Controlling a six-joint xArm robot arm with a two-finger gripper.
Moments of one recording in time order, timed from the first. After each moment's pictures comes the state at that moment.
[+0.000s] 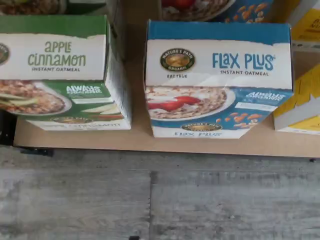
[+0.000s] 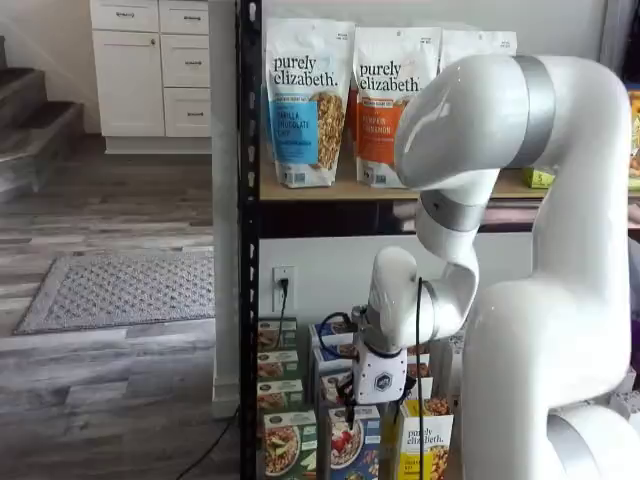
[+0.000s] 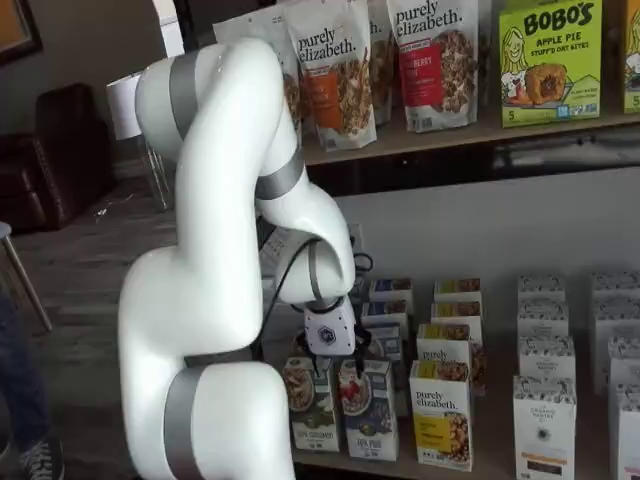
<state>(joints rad) 0.09 0.37 -0.74 -0.05 0.22 0.14</state>
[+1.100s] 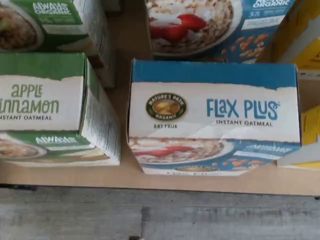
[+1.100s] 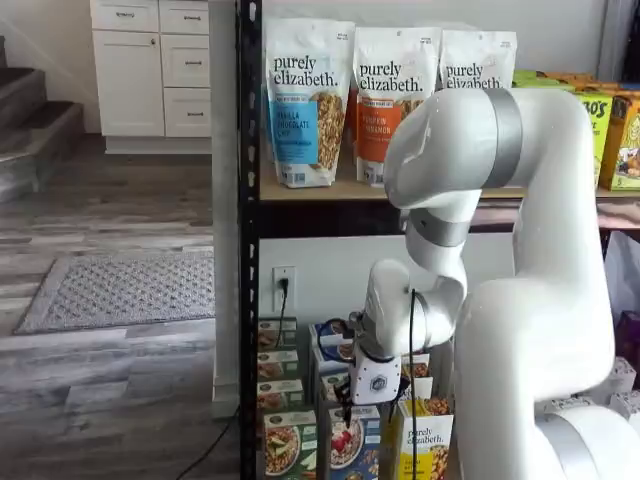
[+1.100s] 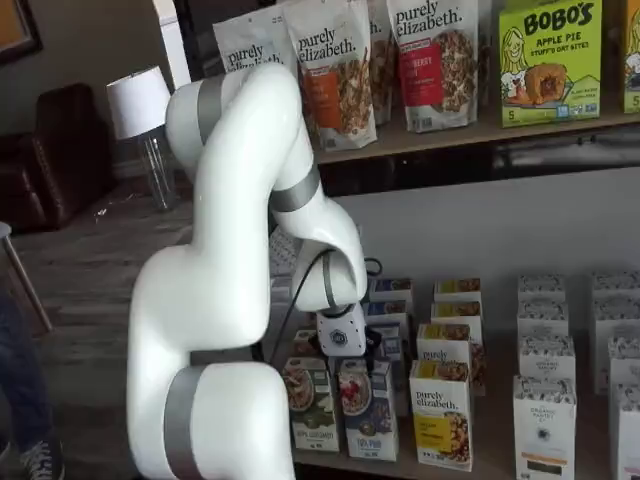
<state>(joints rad) 0.06 0.55 -0.90 -0.10 0.17 0.16</state>
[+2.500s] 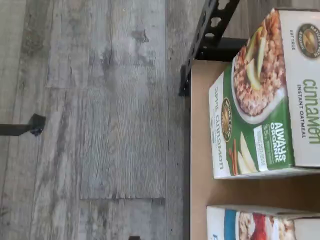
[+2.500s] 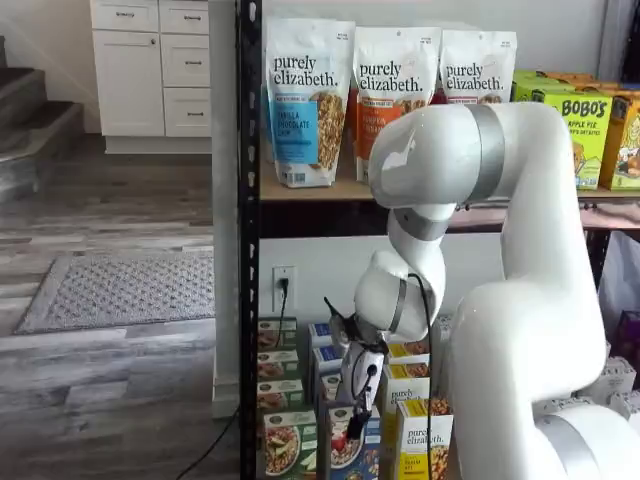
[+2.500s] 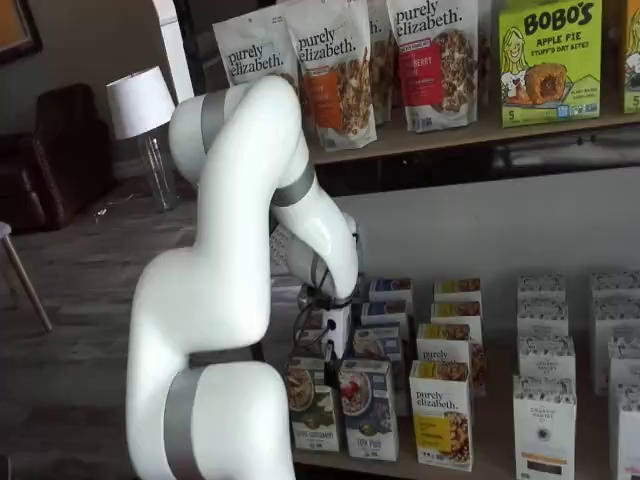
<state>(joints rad) 0.11 0.63 -1.10 0.51 0.46 -1.91</state>
